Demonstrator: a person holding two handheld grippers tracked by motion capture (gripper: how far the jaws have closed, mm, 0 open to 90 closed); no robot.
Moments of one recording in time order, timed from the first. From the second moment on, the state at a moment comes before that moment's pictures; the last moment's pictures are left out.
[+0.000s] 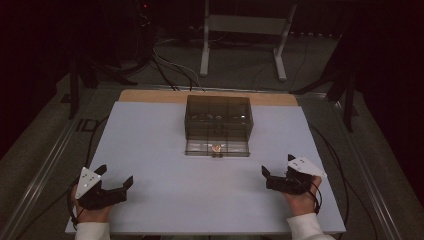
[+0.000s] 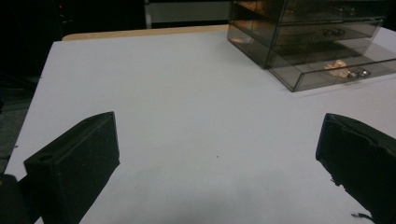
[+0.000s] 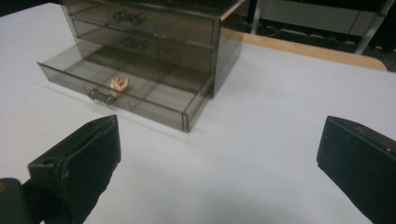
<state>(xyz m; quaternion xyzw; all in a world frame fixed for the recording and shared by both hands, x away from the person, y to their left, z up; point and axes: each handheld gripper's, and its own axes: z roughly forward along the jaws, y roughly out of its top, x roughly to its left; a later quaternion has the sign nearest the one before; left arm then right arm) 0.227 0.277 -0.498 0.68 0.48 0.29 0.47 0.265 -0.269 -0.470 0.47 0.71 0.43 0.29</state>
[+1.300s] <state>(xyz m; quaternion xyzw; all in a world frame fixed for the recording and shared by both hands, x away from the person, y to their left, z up) 0.232 0.270 -0.501 0.69 0.49 0.29 0.46 0.243 -0.305 -0.504 0.50 0.69 0.43 0.30</state>
